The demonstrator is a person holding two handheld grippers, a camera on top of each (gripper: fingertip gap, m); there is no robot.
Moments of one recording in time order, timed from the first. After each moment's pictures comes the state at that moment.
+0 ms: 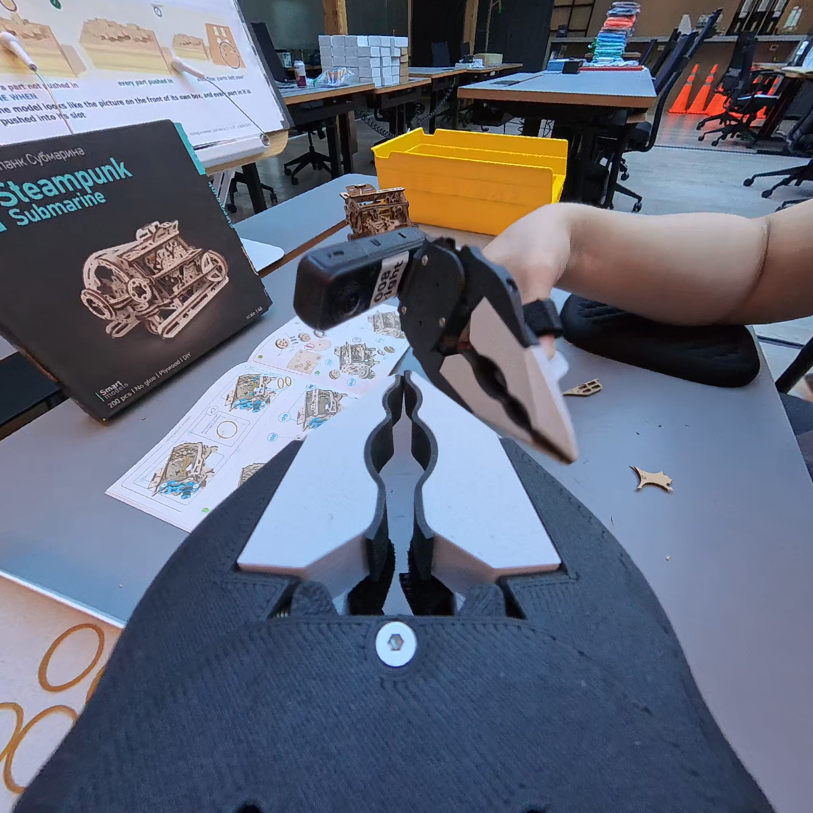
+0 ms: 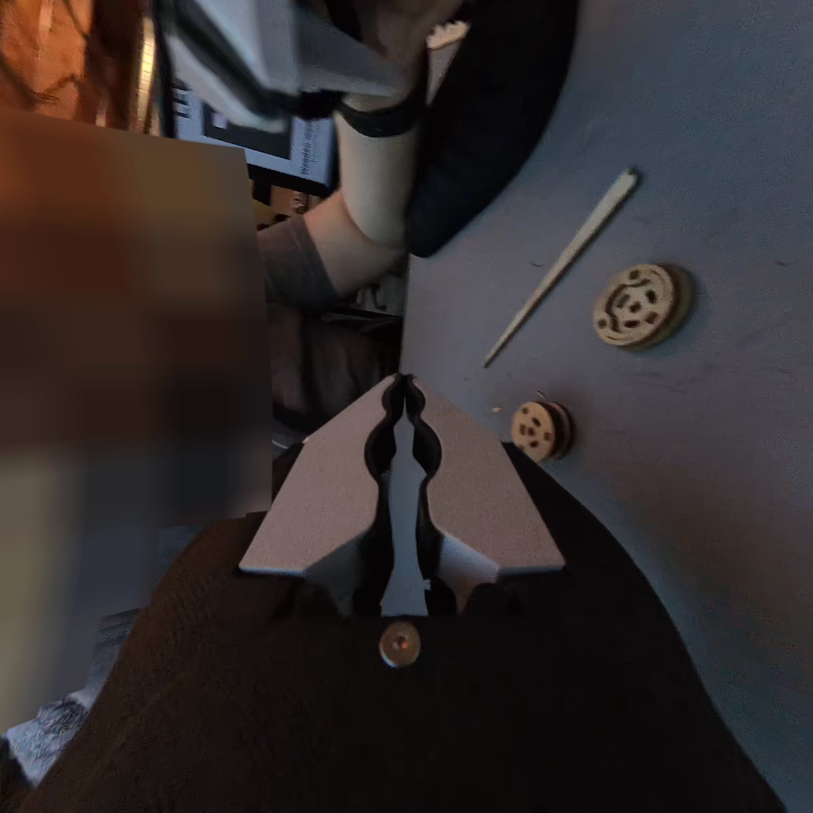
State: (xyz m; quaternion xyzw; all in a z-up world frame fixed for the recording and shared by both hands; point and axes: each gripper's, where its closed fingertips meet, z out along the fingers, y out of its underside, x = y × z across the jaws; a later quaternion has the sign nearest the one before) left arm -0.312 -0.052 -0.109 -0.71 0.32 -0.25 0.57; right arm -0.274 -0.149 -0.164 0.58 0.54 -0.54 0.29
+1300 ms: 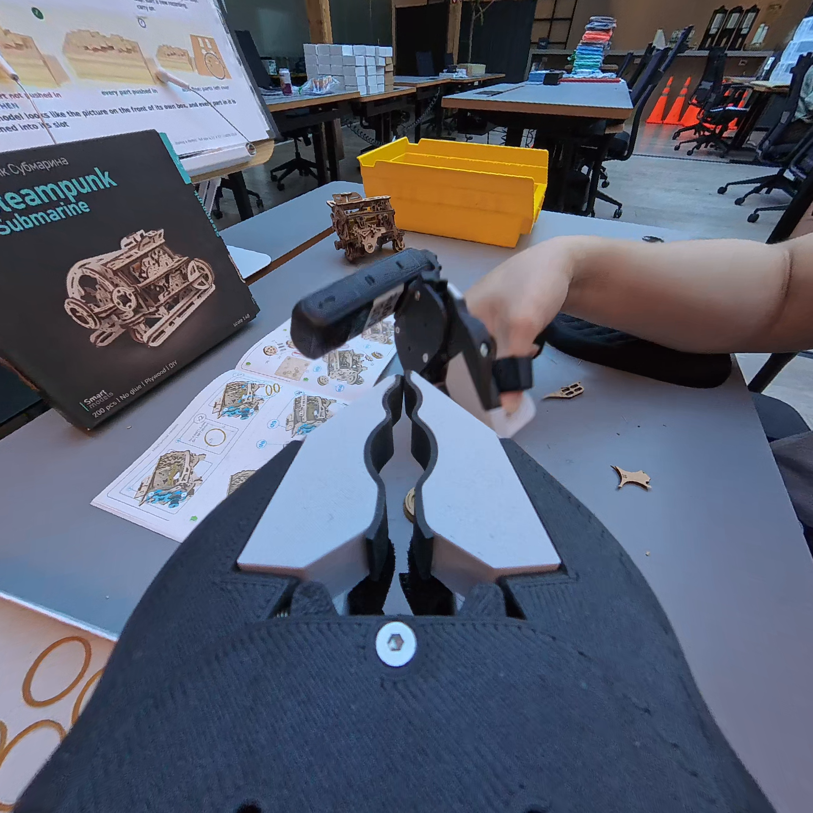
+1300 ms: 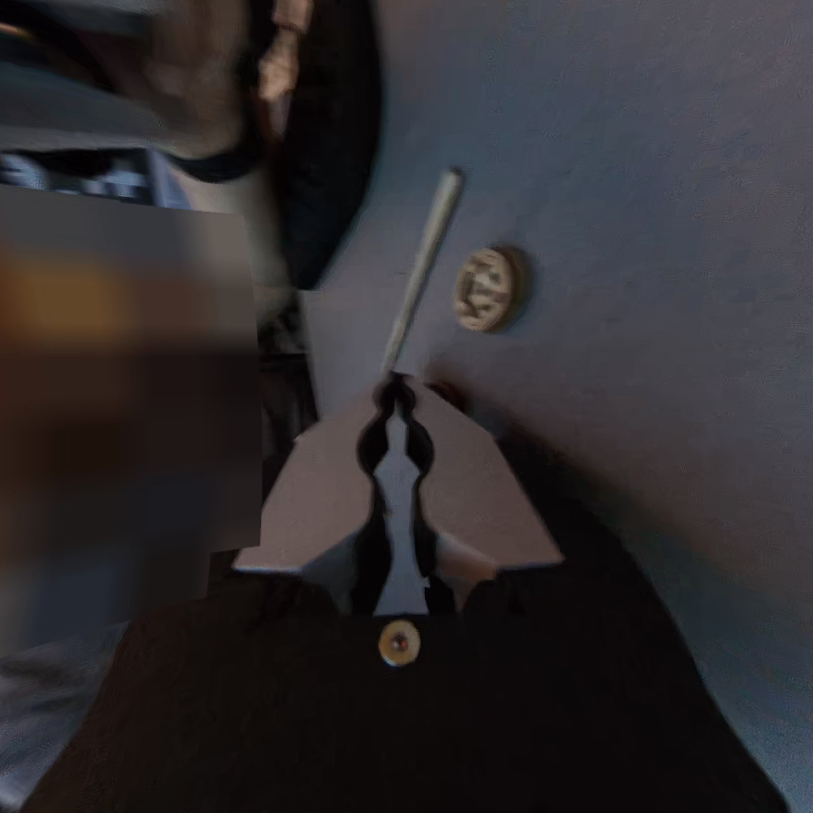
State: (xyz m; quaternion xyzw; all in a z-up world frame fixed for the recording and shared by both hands) left arm -0.309 -0.058 -0.104 -0.71 0.32 -0.27 0.57; right arm -0.284 -0.132 -0.214 0.70 0.51 -0.45 0.23
